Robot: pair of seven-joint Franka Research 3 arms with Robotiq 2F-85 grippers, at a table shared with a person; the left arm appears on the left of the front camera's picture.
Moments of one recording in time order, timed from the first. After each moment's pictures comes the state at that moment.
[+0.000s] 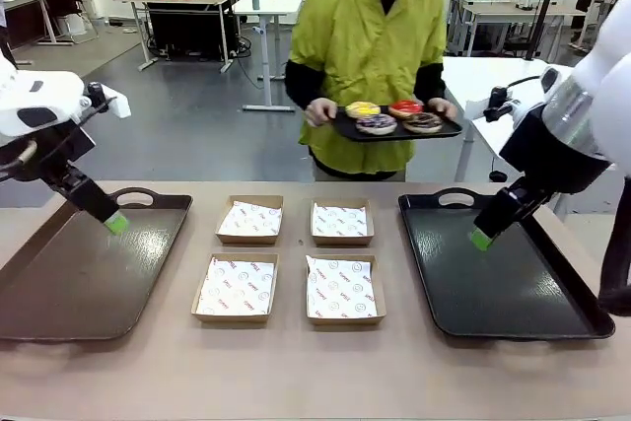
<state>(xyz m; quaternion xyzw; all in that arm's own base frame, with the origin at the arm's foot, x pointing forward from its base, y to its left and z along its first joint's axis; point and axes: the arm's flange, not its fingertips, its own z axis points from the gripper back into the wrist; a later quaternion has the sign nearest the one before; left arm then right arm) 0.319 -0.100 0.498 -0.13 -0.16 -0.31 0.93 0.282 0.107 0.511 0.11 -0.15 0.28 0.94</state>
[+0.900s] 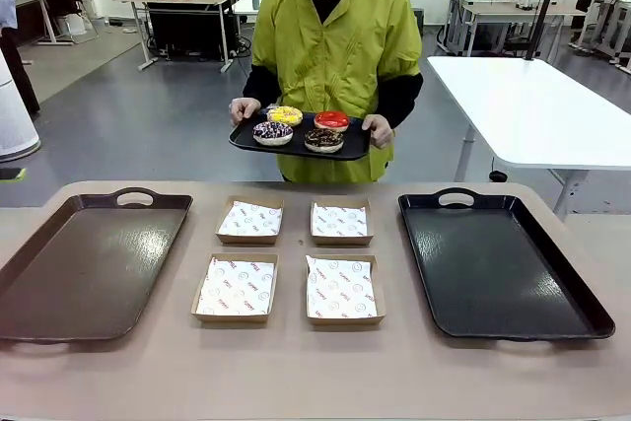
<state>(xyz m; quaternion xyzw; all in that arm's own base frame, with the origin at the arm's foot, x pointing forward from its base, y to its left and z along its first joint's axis) 0.316 0.098 0.466 -0.68 -0.11 0.03 0.72 0.240 -0.152 0.491 0.62 -0.23 -0.02 0.75</state>
